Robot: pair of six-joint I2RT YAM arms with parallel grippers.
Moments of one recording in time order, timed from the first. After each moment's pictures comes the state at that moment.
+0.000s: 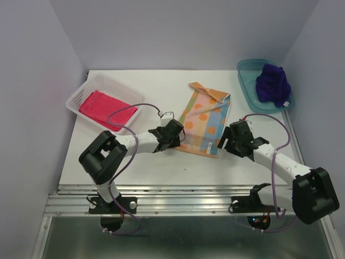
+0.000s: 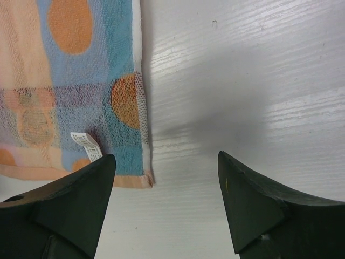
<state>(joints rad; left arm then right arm) -0.82 1.70 0.91 -0.17 -0.37 -0.77 0.39 1.17 0.59 -0.37 0.18 0.74</state>
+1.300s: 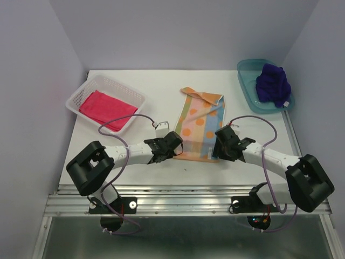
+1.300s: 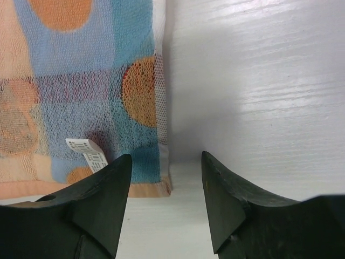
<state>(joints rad) -0.94 1.55 0.79 -0.28 -0.45 -0.98 0.57 1.29 0.60 -0.40 0.27 0.77</state>
